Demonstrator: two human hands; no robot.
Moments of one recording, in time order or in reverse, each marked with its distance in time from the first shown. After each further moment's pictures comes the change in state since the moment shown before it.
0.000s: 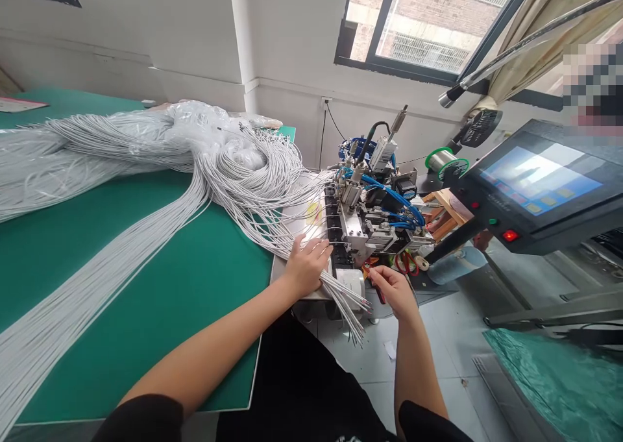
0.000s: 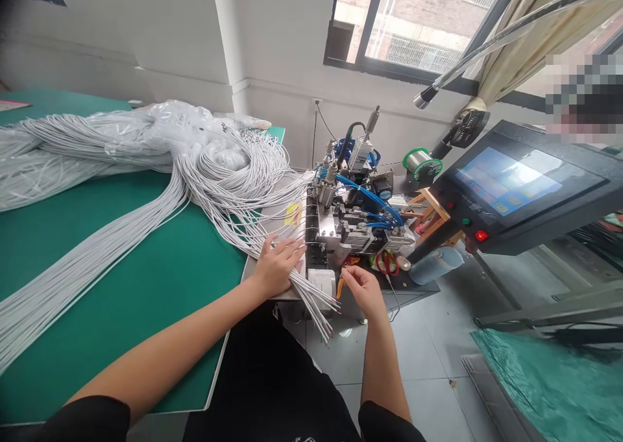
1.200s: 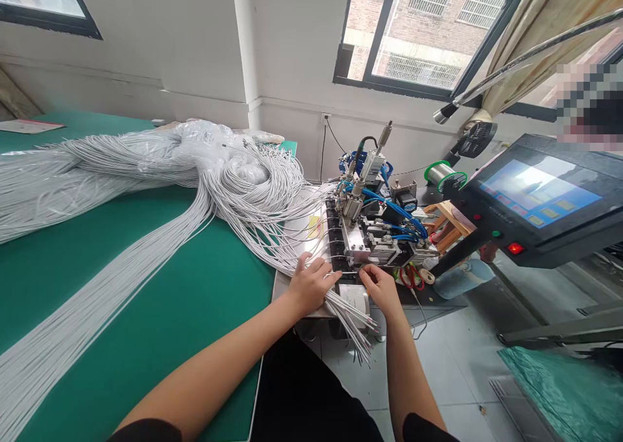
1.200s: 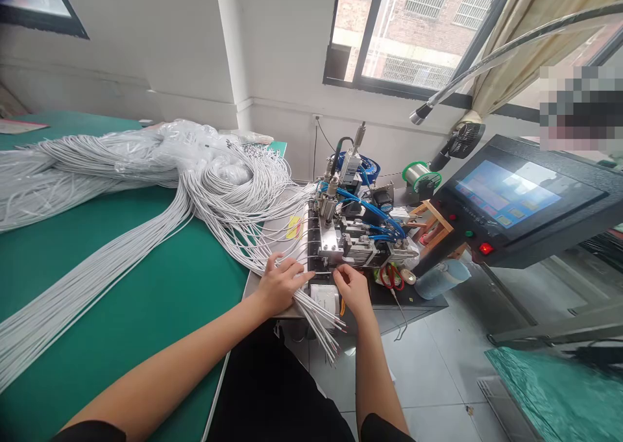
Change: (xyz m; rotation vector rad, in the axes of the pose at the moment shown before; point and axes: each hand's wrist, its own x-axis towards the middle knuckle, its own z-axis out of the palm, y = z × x) left_hand 0.003 0.001 -0.004 0.022 0.045 0.108; right_hand 0.038 -0.007 0.028 -0.258 0.095 -0.167
